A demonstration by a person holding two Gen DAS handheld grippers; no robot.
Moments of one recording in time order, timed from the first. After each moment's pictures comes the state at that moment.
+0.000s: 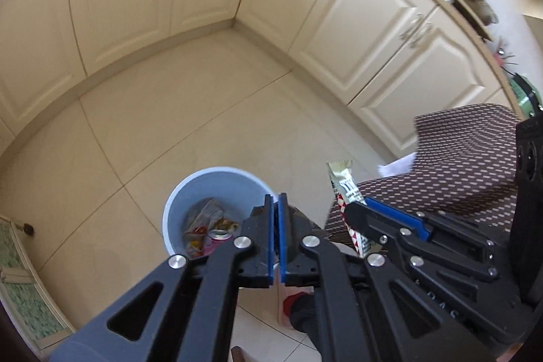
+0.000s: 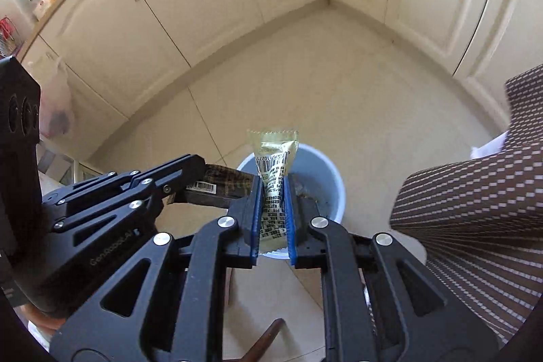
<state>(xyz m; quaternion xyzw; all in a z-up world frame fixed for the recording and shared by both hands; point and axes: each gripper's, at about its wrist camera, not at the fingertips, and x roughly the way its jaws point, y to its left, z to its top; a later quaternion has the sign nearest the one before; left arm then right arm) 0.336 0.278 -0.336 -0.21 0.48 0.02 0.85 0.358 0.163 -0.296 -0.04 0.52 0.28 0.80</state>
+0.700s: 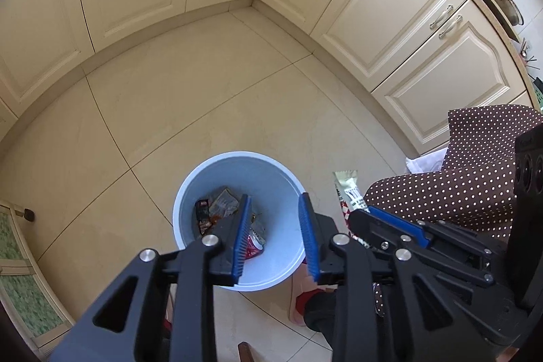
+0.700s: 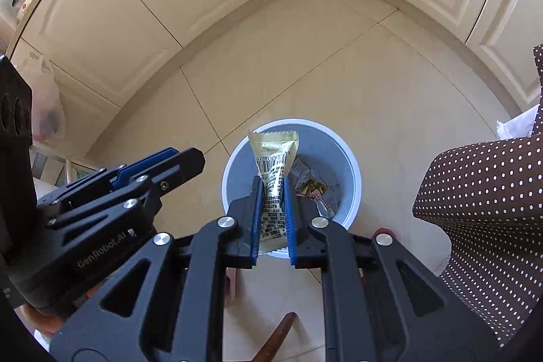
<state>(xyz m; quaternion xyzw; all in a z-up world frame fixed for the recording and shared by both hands) 0.349 0.301 -0.384 -0.21 0.51 0.04 0.83 0.382 0.178 -0.354 -0.02 0.57 0.28 0.77</state>
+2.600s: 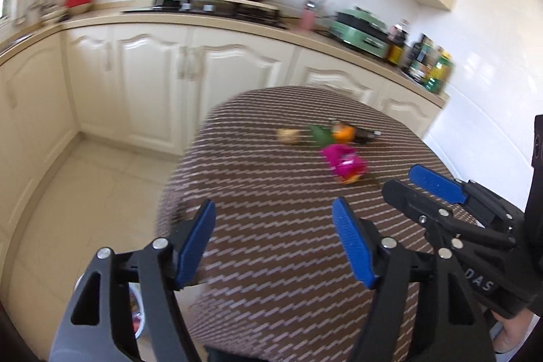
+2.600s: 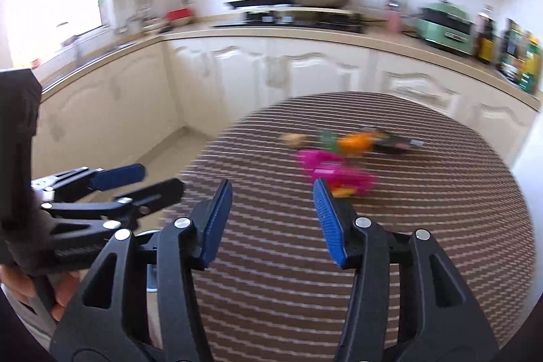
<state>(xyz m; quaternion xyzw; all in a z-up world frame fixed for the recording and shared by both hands) 0.295 -0.086 -0.106 -0.03 0.36 -0.26 0.90 0.219 -0.229 -0.072 0.03 0.30 0.02 0.95</state>
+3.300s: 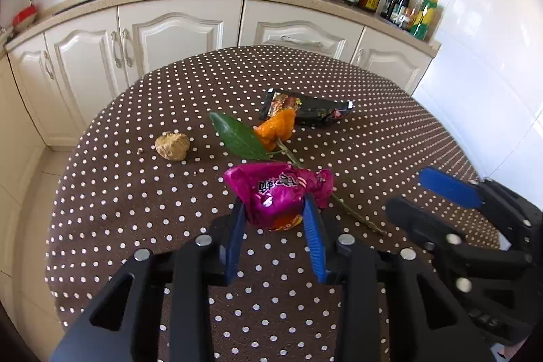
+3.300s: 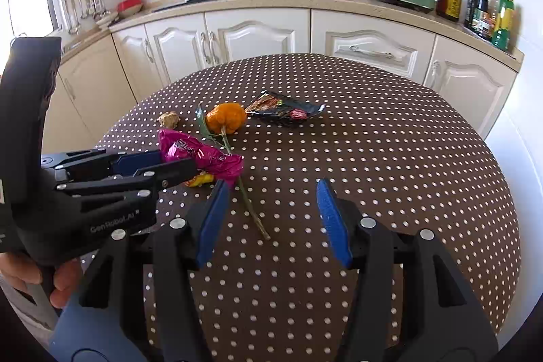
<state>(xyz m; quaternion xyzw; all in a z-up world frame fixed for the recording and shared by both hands) 0.367 -0.228 -0.151 0.03 0.41 -0.30 0.86 0.256 -0.330 -0.113 0.05 0.36 -0.03 0.93</state>
